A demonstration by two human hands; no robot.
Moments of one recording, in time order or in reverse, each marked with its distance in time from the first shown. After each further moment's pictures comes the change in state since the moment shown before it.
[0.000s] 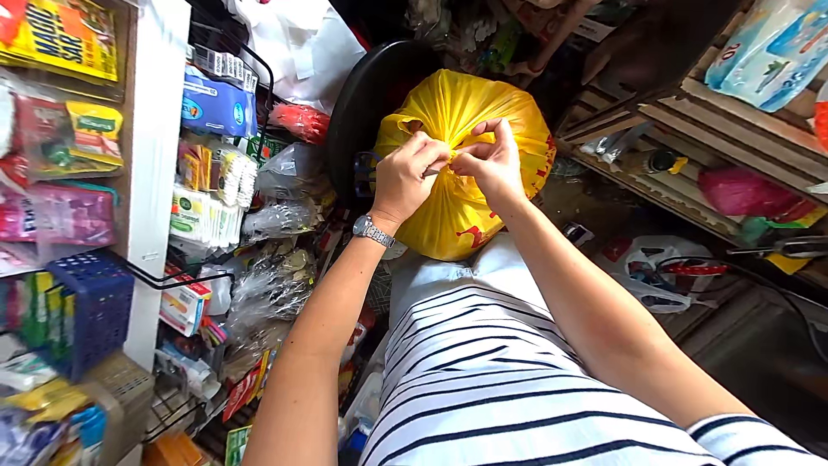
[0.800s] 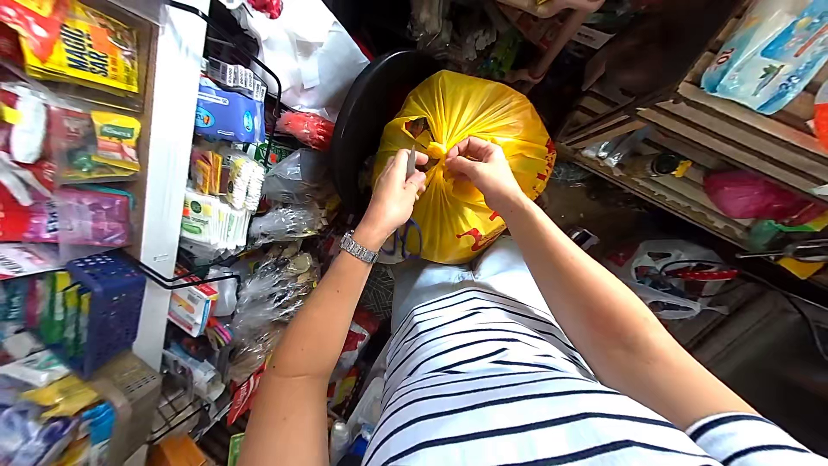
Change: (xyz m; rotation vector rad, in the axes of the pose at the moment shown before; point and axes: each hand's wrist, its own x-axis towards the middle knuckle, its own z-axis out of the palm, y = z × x) left_hand -0.002 0.024 -0.037 -0.451 -0.342 -0.743; right_hand 0.014 0.007 -0.004 -0.102 -0.159 0.135
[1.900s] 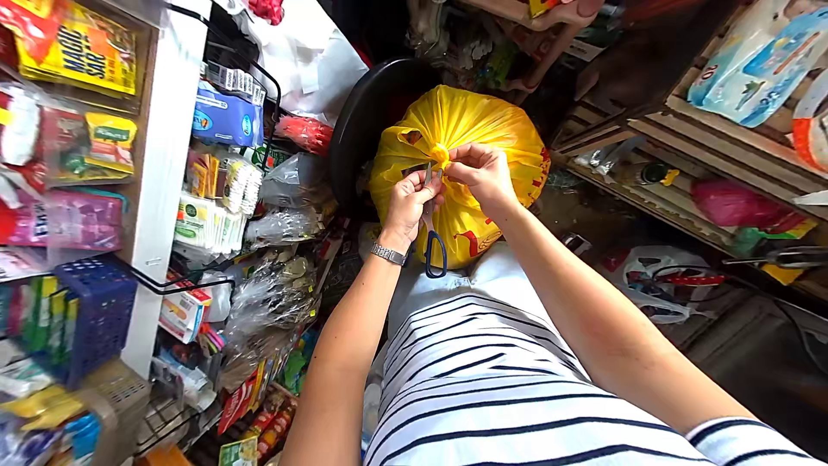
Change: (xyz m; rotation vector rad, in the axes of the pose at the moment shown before) left_hand 0.015 -0.028 0.048 -0.768 0.113 -0.123; right_hand -0.004 -0.003 0.006 0.115 0.074 -0.120
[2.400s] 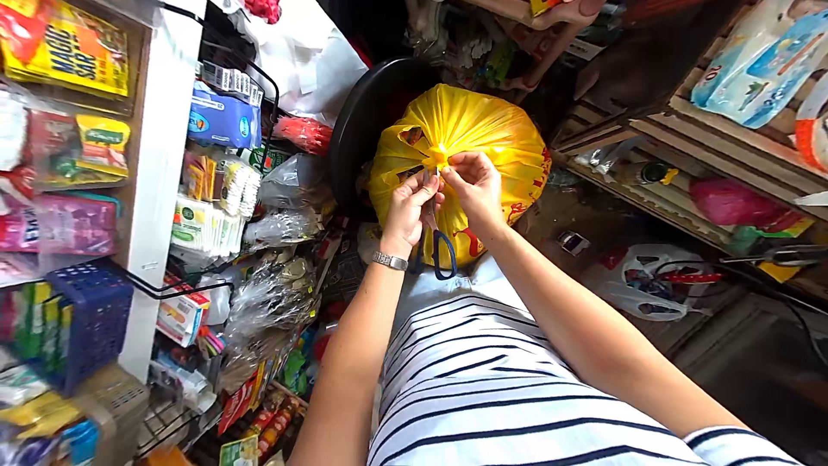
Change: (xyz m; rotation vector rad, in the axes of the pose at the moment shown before) left_hand -0.005 -0.002 -0.003 -0.110 0.012 -0.020; right_hand -0.018 0.016 0.024 -0.008 0.167 -0.053
